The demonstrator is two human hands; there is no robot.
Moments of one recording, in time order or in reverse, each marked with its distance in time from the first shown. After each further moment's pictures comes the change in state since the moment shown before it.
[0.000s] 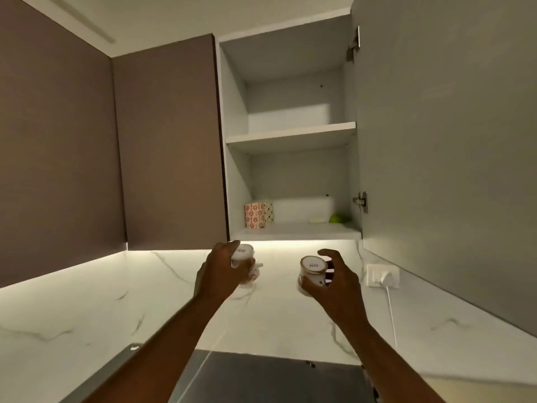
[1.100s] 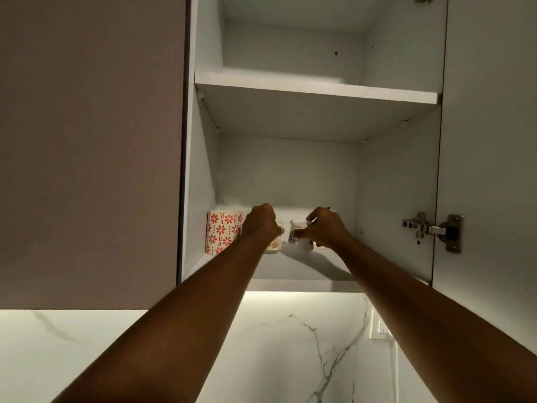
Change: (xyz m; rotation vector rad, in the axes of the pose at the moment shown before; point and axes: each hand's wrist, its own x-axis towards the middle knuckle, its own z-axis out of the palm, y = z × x) left_hand 0.360 -0.025 0.222 -0.026 -0.266 0.116; right_hand 0.354 0.116 0.144 -0.565 -0.102 0.249
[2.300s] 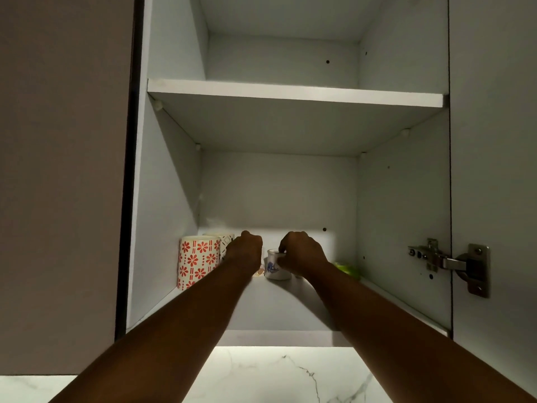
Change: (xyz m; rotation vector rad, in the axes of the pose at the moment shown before) left_hand 0.062 -0.013 0.045 0.615 -0.024 0.097; right_hand 0.065 0.014 0.043 -0.344 -0.060 -0.218
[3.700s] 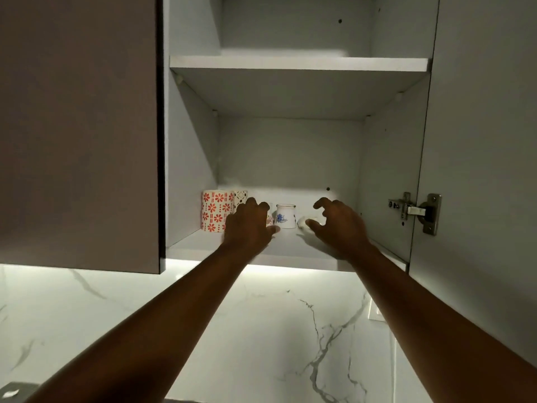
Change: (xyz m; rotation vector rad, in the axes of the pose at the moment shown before) left_hand -0.130 0.017 -0.030 -0.195 0.200 -0.035; right_hand -0.109 0.052 -0.043 0.088 0.220 -0.064
